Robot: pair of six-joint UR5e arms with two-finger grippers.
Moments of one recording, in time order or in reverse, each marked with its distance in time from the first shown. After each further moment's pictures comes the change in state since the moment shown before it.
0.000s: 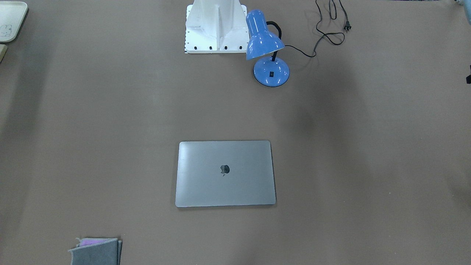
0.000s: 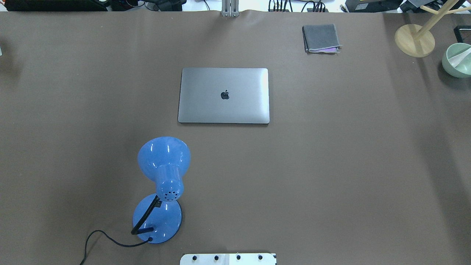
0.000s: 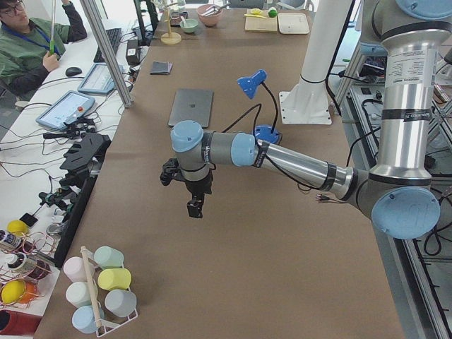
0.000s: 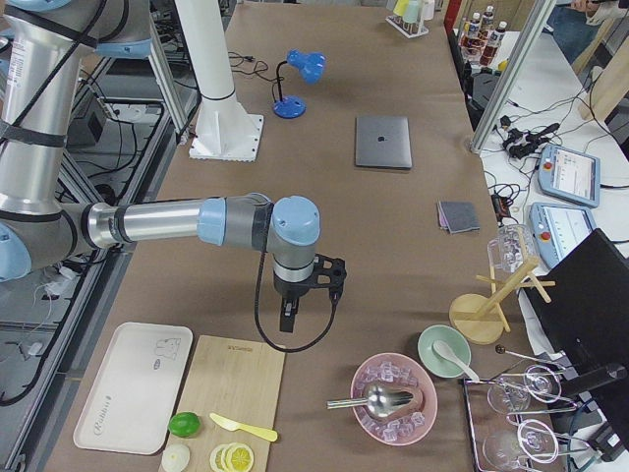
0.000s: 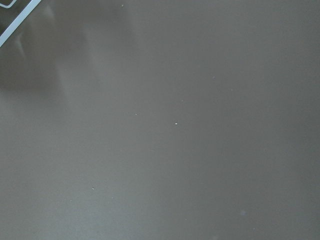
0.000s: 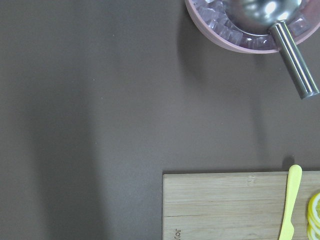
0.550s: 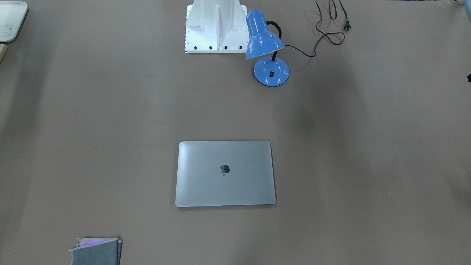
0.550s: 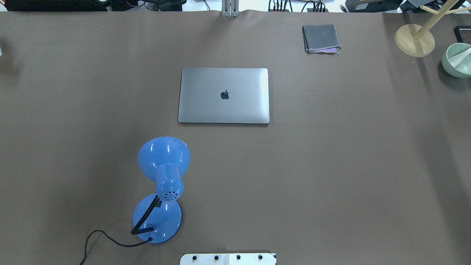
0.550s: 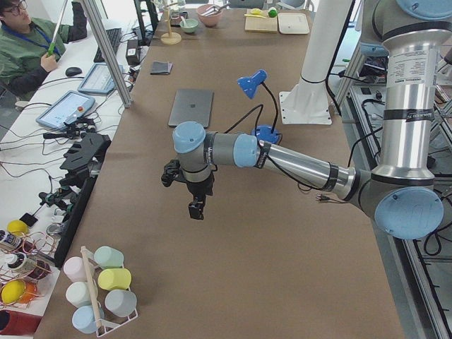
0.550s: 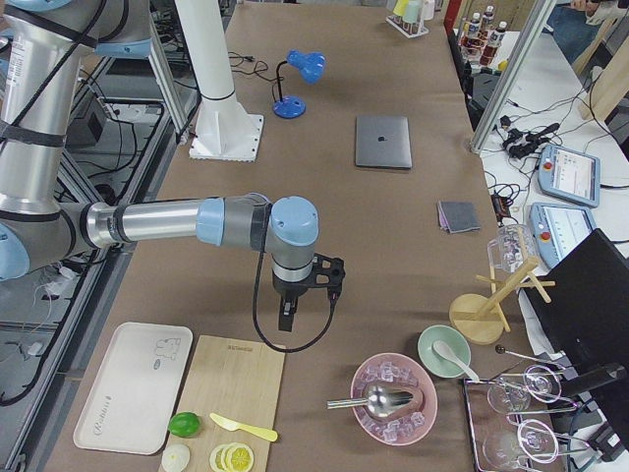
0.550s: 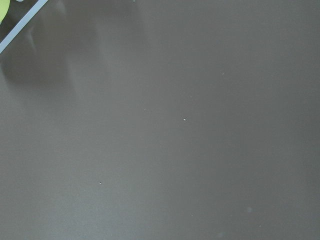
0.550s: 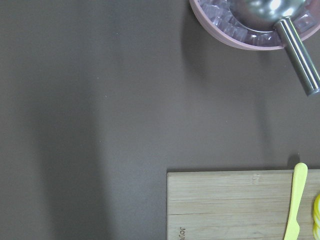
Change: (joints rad) left arm -0.002 0.016 -0.003 -0.005 0.006 0.005; right arm 0.000 -0.008 0.005 0.001 0.013 0.001
